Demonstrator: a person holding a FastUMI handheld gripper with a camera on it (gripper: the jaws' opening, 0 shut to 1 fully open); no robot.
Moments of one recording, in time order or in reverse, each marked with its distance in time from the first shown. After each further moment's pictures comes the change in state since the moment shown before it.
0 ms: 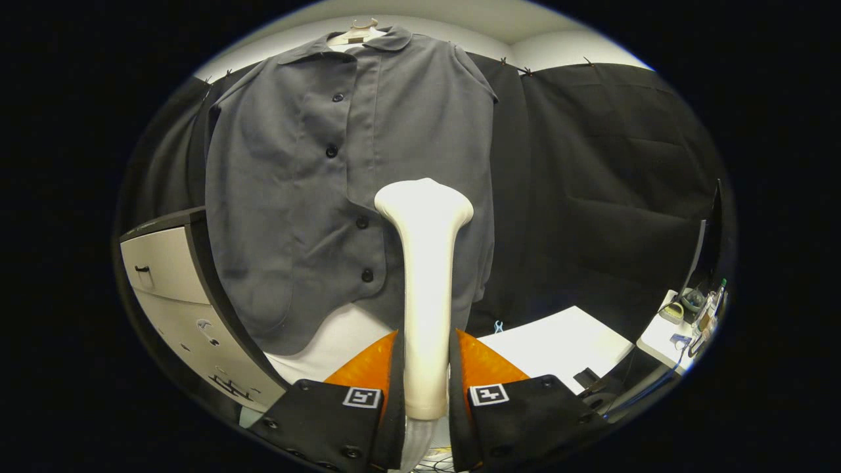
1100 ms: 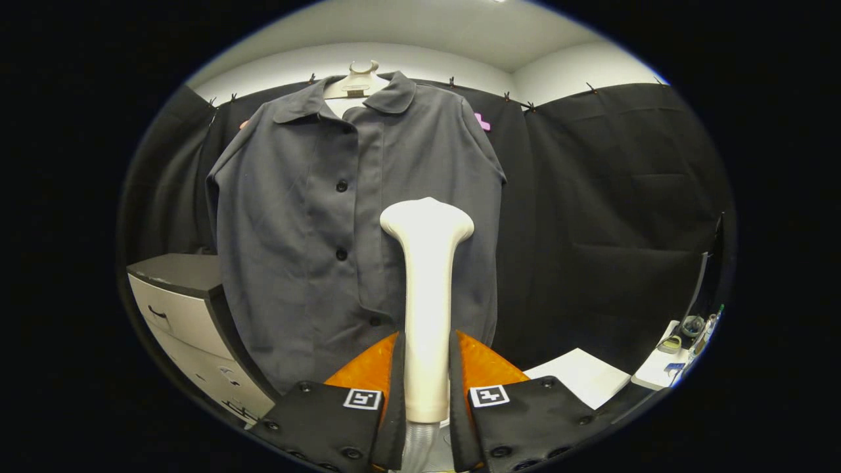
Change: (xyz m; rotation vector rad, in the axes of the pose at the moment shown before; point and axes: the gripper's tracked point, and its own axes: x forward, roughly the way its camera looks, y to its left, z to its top) arm -0.018 0.009 0.117 -0.003 -0.187 0.037
